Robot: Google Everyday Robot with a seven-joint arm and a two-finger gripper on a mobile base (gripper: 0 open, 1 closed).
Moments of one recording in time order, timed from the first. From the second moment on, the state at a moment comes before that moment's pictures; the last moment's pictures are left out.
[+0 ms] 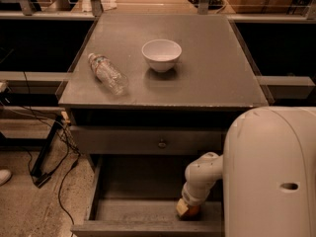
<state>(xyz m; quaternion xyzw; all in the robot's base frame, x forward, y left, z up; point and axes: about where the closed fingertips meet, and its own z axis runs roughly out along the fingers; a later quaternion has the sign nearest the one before) 0.453 -0.132 0.358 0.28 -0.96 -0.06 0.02</state>
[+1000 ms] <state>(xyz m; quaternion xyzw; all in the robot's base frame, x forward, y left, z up) 0.453 -0.132 0.358 0.28 -0.96 -0.06 0.02</state>
